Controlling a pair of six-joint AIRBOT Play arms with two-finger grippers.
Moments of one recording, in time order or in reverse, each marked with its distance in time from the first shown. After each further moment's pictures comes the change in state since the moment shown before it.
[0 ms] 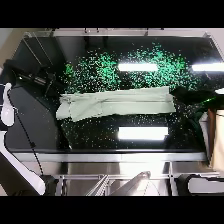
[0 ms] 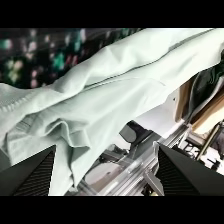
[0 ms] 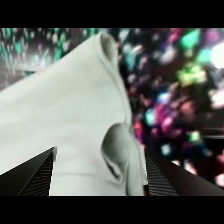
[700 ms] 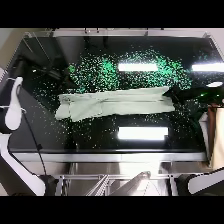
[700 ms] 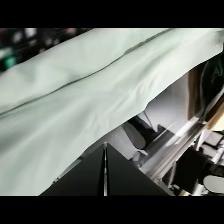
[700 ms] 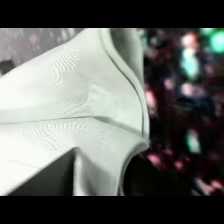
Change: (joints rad) left arm -0.242 0.118 -0.089 0.013 -0.162 0.027; right arm 0.063 -0.289 0.241 -0.038 0.270 0.148
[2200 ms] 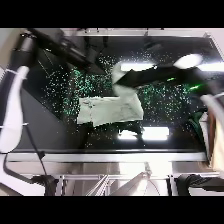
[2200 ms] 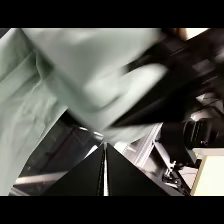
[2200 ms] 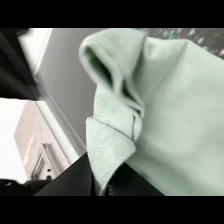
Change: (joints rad) left arm -0.246 0.269 0.100 -0.103 0.012 0.051; right arm 0.624 0.312 0.090 0.264 -0.019 -0.006
